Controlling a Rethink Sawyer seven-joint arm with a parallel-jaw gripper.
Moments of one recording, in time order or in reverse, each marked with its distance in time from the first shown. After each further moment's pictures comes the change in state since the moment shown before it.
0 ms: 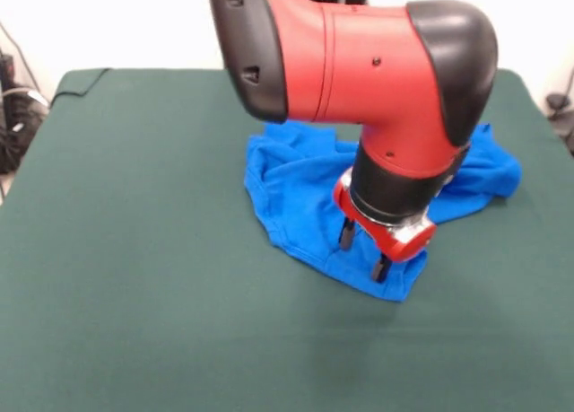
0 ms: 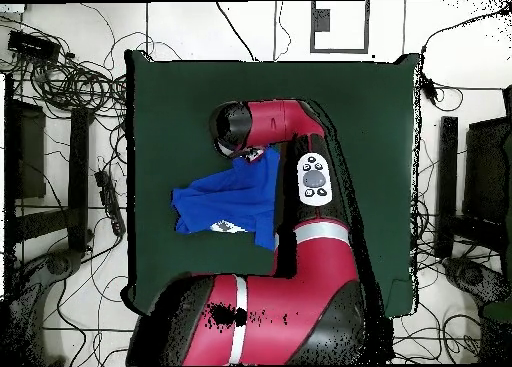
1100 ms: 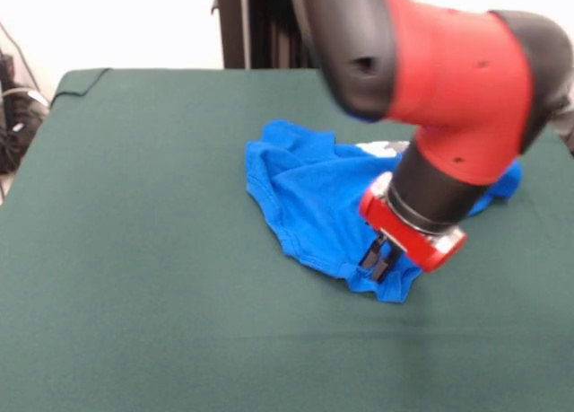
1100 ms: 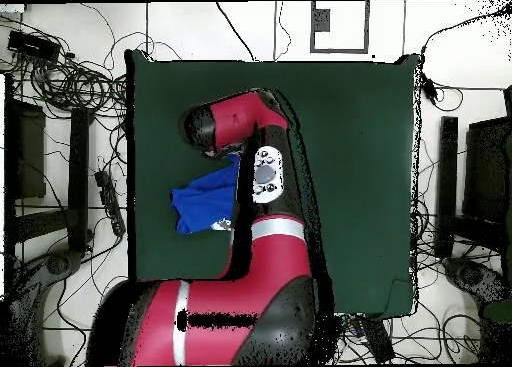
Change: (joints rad) arm 0.140 0.047 -0.088 -0.119 -0.139 0.016 0.000
